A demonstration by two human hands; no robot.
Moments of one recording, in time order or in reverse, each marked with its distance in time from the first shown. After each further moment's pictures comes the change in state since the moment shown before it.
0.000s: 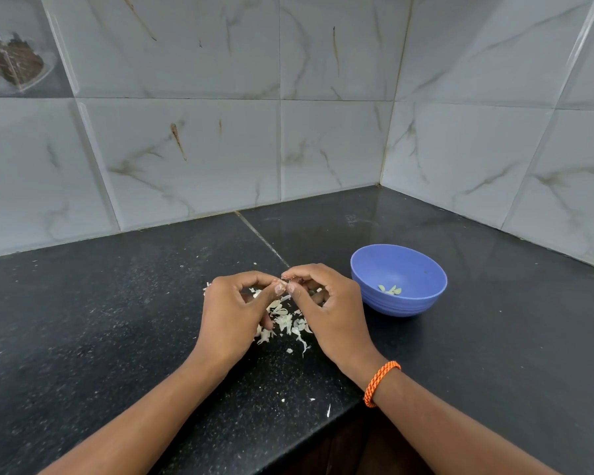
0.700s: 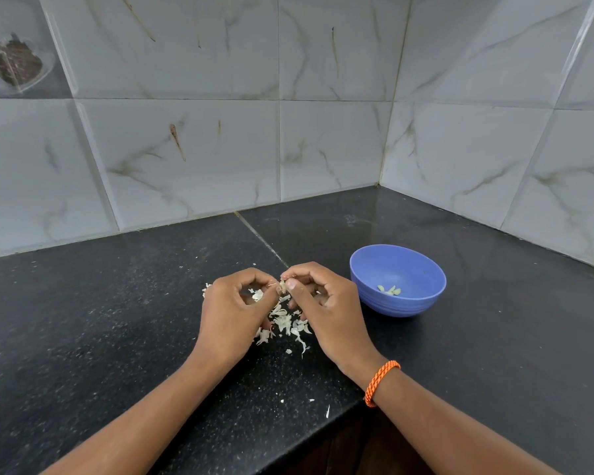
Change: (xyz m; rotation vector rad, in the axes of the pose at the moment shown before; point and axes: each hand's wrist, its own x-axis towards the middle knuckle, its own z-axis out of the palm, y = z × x) left_hand -0.001 0.002 0.001 0.062 0.011 0.024; right_hand -0.002 -0.006 -0.001 0.156 -0.060 0.089
